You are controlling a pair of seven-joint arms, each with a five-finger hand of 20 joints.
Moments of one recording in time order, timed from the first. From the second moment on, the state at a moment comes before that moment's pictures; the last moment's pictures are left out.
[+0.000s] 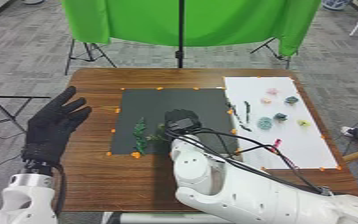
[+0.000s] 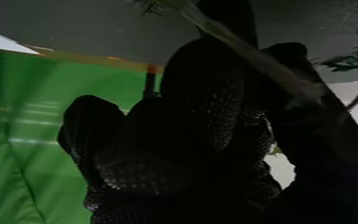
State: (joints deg) left arm 126.9 -60.6 -98.7 -127.6 39.2 10.3 13.0; right arm -54.1 -67.7 14.7 -98.6 -132.7 -11.5 60.9
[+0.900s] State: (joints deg) left arm 126.9 -60.5 -98.1 -127.3 39.1 10.2 13.4; right arm -54.9 -67.8 16.2 -100.1 -132.5 -8.9 61.3
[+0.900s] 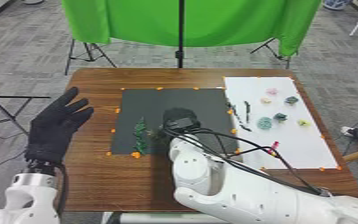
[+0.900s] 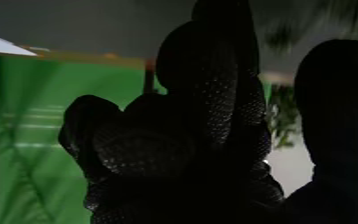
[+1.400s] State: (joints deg) left arm 131.5 -59.9 -98.7 -128.3 37.7 12.0 17.3; right arm -60.6 -52.4 34.7 -111.8 -128.4 3.1 62.7
